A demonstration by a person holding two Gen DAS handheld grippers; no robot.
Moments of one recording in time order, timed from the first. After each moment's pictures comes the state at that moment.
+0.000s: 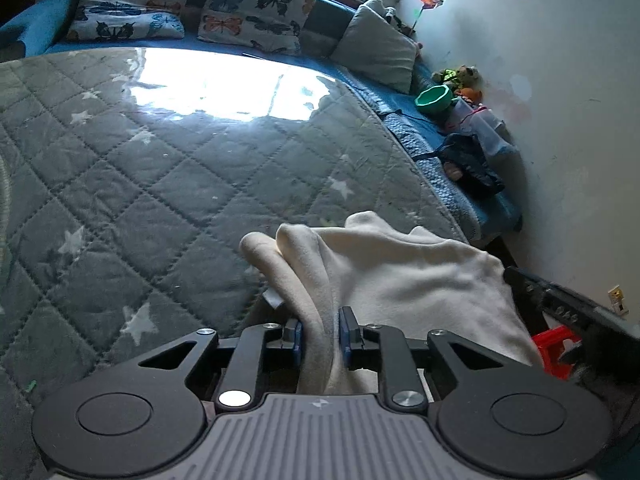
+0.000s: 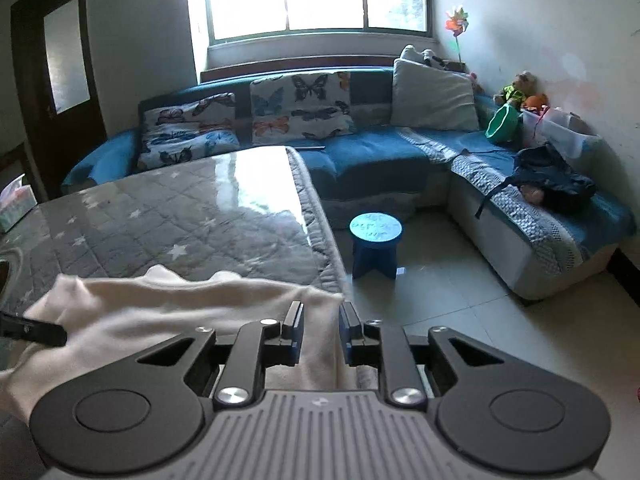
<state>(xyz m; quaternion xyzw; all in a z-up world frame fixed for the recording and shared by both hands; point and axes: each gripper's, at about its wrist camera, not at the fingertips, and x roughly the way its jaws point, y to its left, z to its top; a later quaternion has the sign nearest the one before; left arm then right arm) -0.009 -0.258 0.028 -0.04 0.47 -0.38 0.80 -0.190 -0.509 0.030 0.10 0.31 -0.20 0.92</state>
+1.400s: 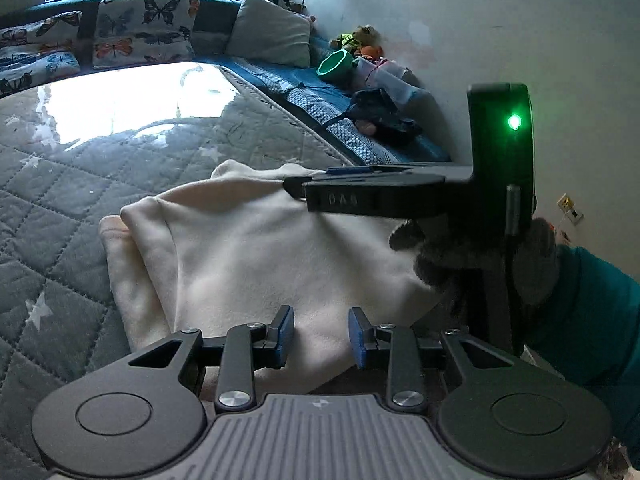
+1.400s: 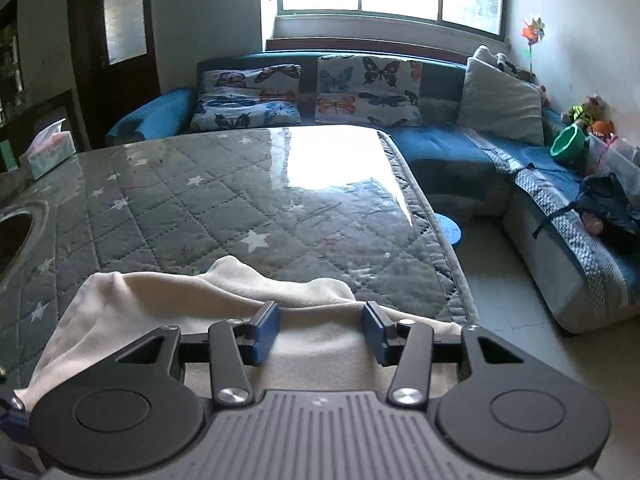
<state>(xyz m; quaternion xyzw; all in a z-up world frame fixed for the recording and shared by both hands) -0.079 -0.285 0.027 0.04 0.42 -0.51 0.75 -0.110 -0.468 0.009 0.05 0.35 -0.12 0.93</state>
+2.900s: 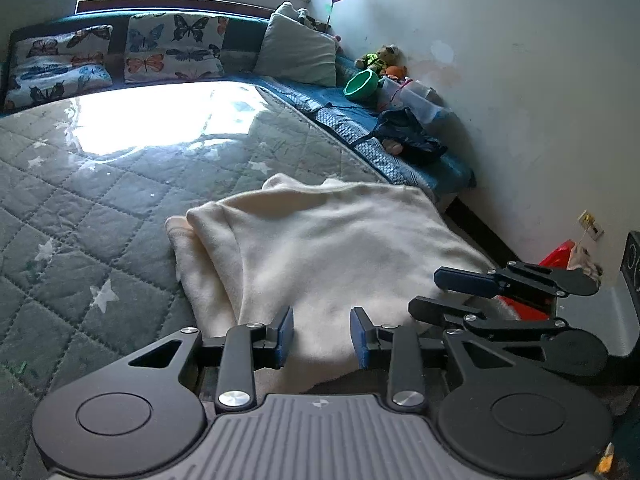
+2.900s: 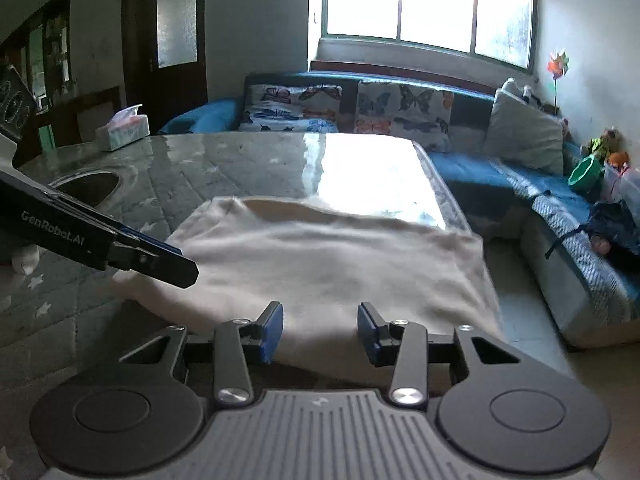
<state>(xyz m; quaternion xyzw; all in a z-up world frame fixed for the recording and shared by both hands) -0.076 -0.250 0.033 0.04 0.40 -0.48 0.78 -0.235 -0.406 0.021 0.02 0.32 -0.07 0.94</state>
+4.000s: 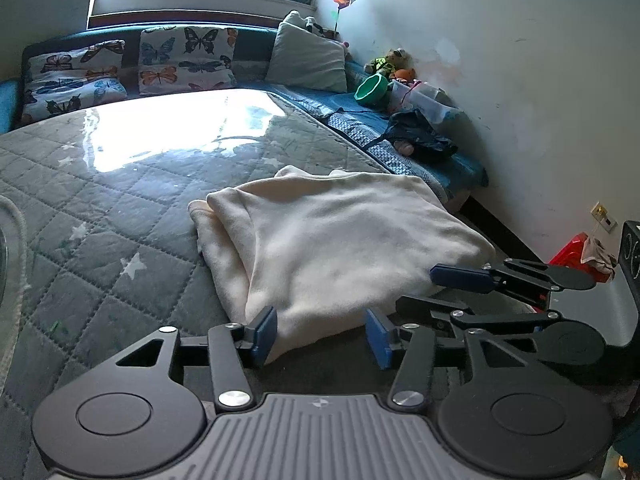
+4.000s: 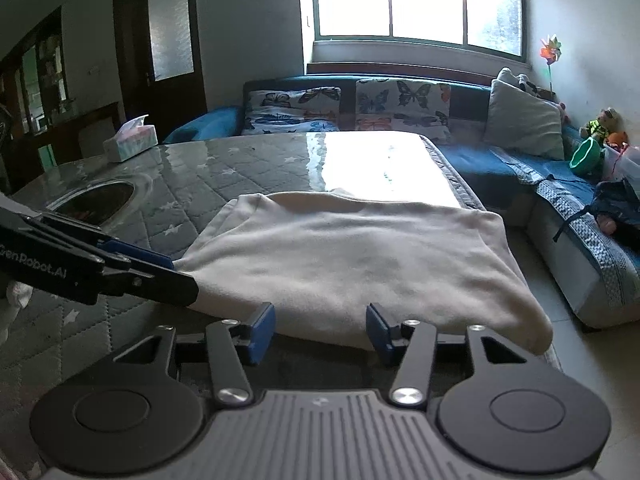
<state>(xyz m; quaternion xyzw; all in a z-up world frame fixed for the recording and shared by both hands) -0.106 -0.224 0.039 0.05 0.38 -0.46 0.80 -0.248 -0.382 0.019 0.05 0.31 -0.07 0.95</state>
